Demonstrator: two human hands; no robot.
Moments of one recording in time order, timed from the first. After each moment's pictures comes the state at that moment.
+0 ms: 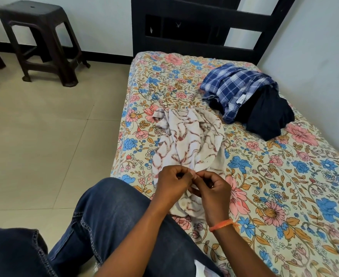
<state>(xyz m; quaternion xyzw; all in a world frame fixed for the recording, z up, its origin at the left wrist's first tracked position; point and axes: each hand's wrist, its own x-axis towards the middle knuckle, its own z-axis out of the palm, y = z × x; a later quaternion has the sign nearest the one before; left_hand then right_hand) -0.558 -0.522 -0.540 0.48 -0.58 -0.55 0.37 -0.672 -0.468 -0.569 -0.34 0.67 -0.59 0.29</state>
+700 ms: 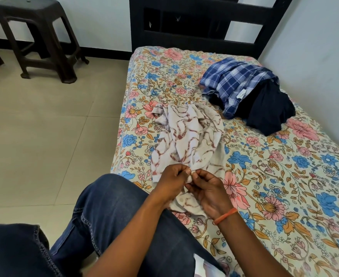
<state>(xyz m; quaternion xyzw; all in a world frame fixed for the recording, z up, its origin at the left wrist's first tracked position) -0.562 -0.532 -0.569 0.47 -0.55 -0.63 0.29 -0.680 -0.474 -0.565 -0.12 0.47 -0.62 0.61</state>
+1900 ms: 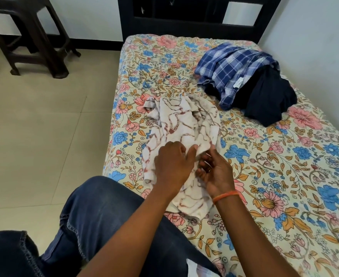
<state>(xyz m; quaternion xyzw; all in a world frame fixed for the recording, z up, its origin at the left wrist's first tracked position) -0.602 -0.554 -0.554 0.57 -0.72 -0.24 0.31 -0.716 -0.509 -0.558 -0.04 0.53 -0.68 0.50</state>
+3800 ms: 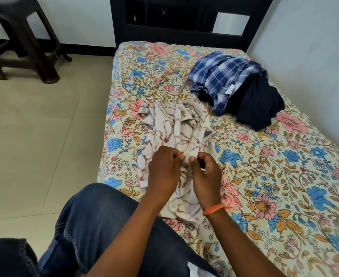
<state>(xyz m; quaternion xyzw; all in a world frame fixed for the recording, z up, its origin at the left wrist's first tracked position) -0.583 -0.552 -0.550 0.49 -0.72 -0.32 0.38 -0.685 -0.499 -0.551 -0.40 0.72 -0.54 0.16</state>
